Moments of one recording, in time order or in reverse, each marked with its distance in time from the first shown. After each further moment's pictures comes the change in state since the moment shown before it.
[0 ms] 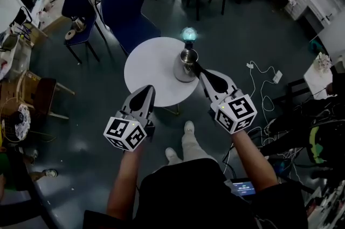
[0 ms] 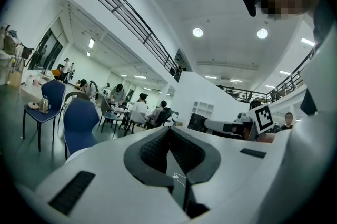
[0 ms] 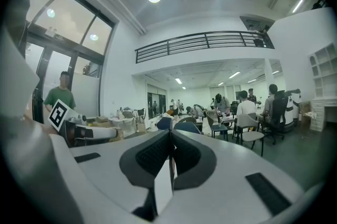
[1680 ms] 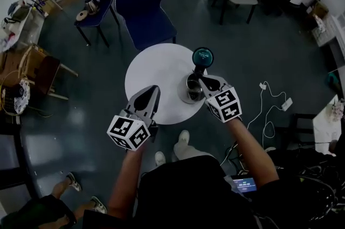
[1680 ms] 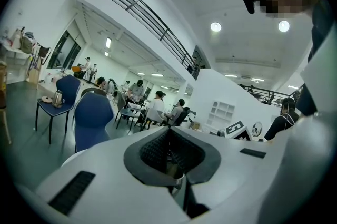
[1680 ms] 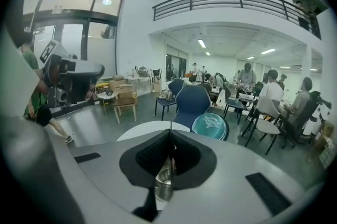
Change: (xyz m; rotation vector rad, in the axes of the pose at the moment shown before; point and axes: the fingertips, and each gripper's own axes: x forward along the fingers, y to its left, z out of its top) left arm 0.192 0.112 -0.010 -0.067 0.015 0.194; right arm 0.218 -0.183 -0.126 -0.200 0.429 0.217
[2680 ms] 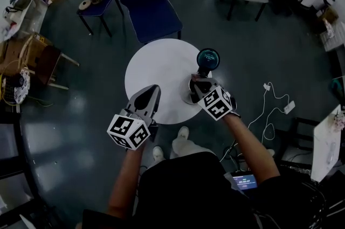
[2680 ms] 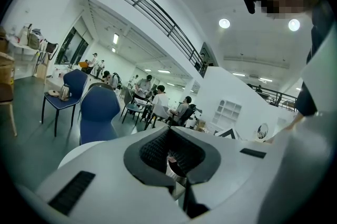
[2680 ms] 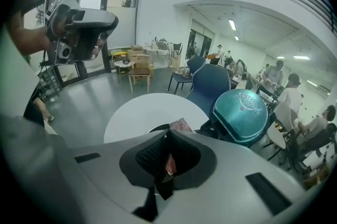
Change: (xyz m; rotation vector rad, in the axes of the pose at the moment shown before) left arm 0.039 0.044 -0.024 -0.048 0.036 0.069; right arm 0.086 -0.004 -0.064 -0.245 0.276 0.145
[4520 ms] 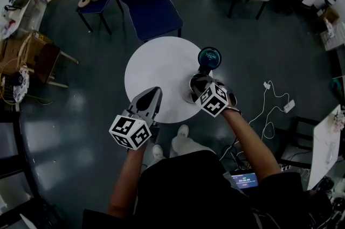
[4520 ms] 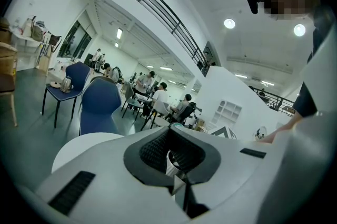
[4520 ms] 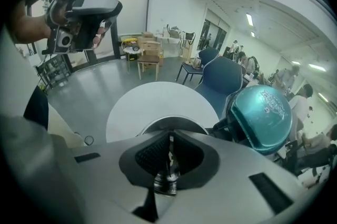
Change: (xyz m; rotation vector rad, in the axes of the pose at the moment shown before) left arm 0.003 0.010 -0.023 -0.052 0.034 -0.001; right arm 0.027 0.008 -0.014 -0.123 0.120 0.069
